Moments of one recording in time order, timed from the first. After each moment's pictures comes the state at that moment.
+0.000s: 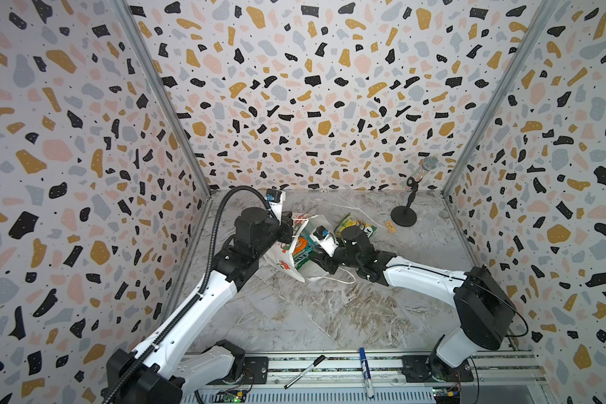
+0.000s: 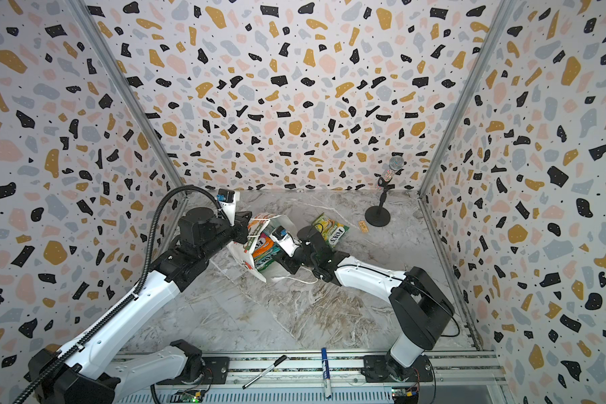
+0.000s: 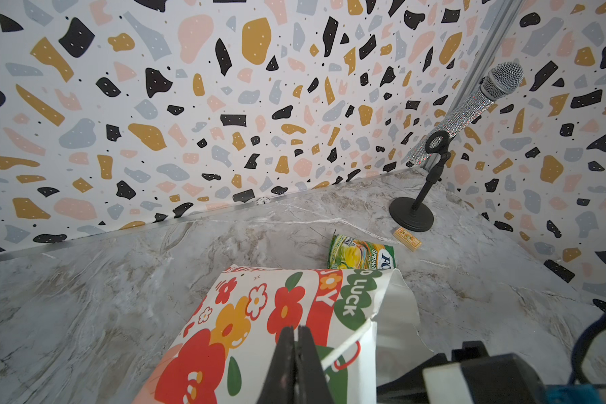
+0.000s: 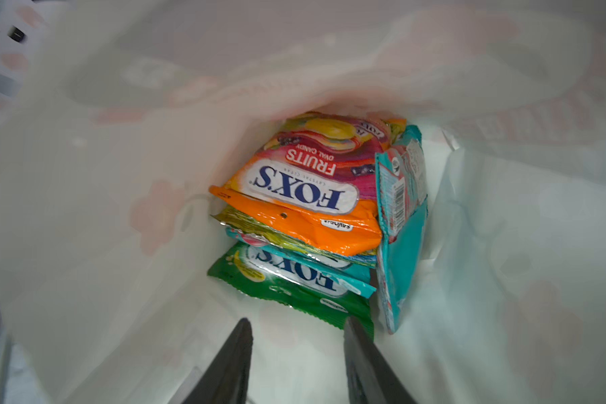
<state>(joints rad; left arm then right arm) -0.45 1.11 1.03 -0.20 0.01 -0.11 0.83 1.65 1.05 0.09 -0.23 -0.15</state>
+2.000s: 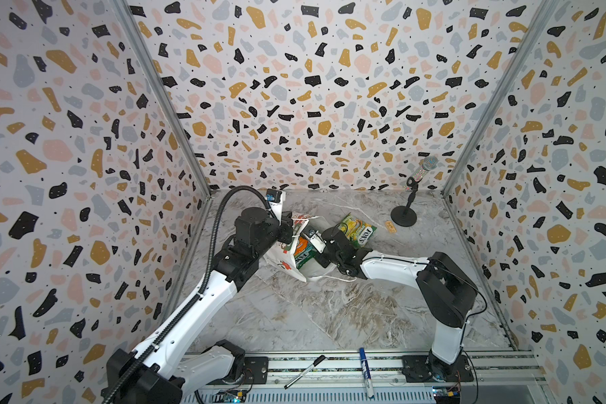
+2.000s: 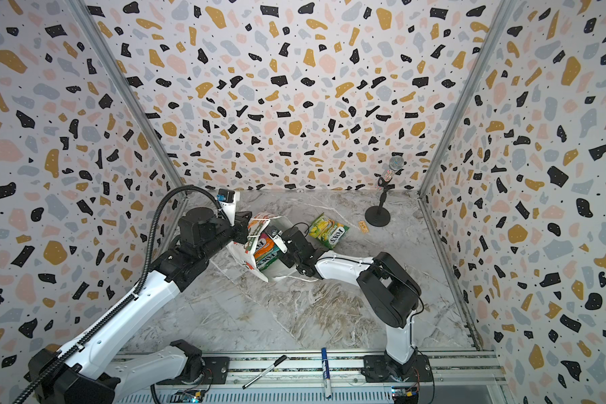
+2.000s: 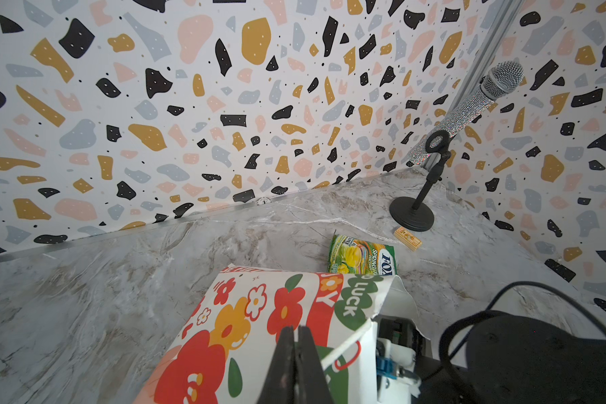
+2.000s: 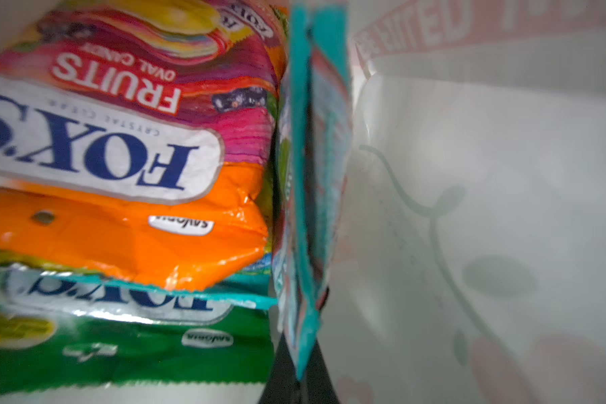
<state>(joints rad) -0.45 1.11 1.03 -0.20 0.01 -0.11 0.85 1.82 1.16 0.08 0.14 -0.22</state>
